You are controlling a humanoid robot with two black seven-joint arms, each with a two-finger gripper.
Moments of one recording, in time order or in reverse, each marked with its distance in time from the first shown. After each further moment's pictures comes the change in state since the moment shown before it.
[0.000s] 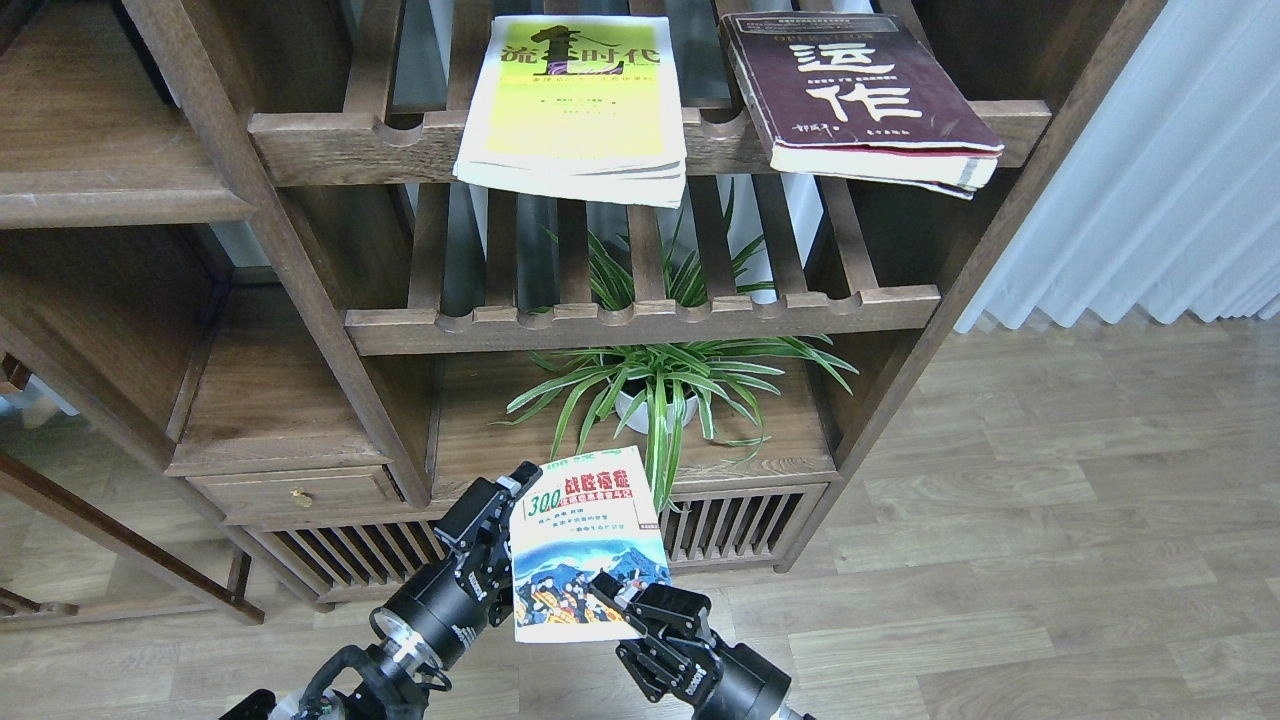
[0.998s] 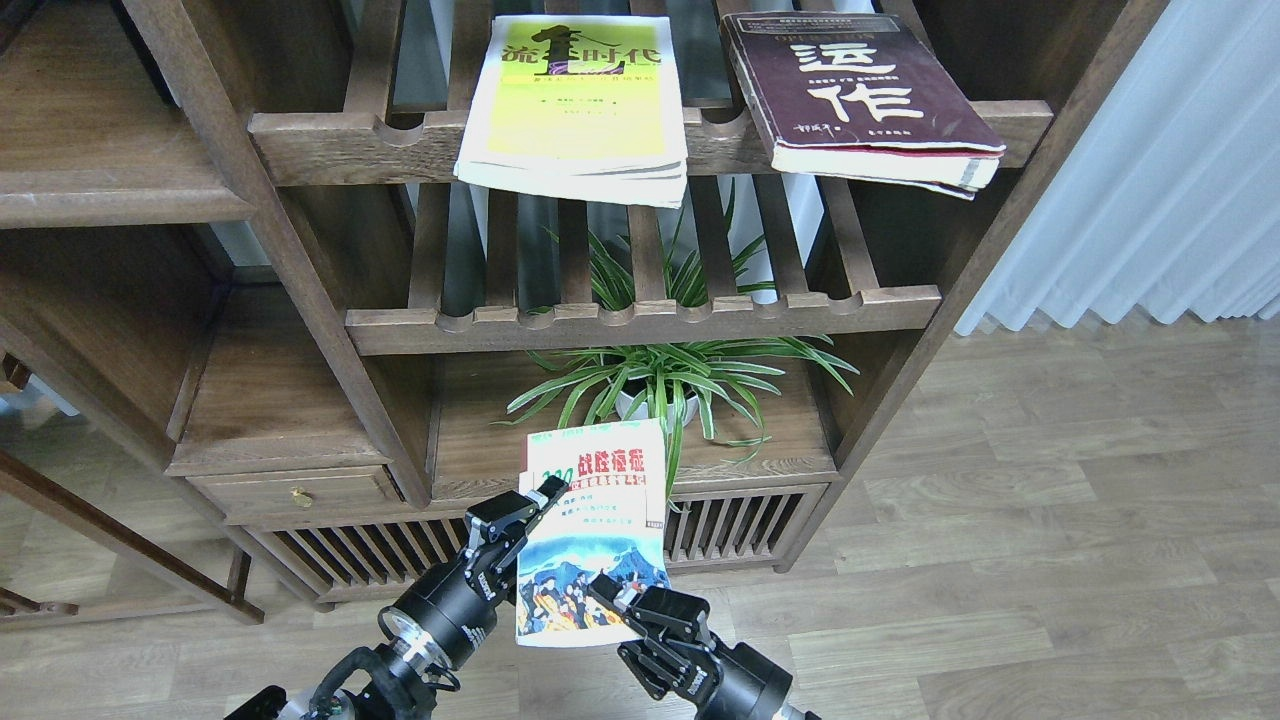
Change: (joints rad) left arm -0.010 0.000 0.012 -0.034 -0.017 0.001 -0.040; right arm 0.084 0.003 0.013 -0.171 -0.247 0.000 0.001
